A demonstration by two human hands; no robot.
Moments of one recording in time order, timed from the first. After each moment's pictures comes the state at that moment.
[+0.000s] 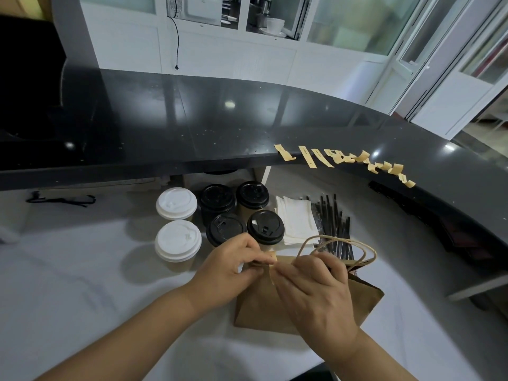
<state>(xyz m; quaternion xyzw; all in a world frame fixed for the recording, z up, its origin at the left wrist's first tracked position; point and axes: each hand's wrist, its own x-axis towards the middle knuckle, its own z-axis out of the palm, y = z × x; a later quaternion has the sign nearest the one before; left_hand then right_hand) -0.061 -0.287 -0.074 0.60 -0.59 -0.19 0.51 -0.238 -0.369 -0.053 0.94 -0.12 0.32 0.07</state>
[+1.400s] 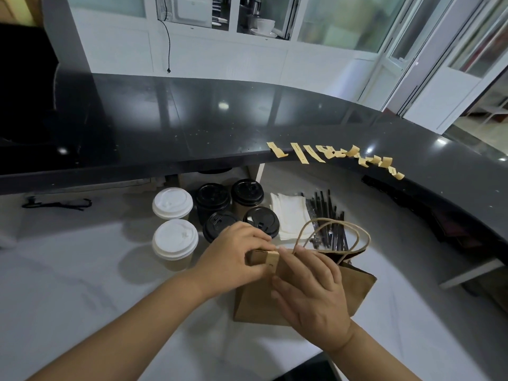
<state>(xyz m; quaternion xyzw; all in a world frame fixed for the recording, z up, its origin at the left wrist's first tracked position) -0.059 -0.303 -0.068 0.62 -0.65 -0.13 0.41 -0.253 -0.370 -0.070 0.93 -0.10 0.35 0.10</state>
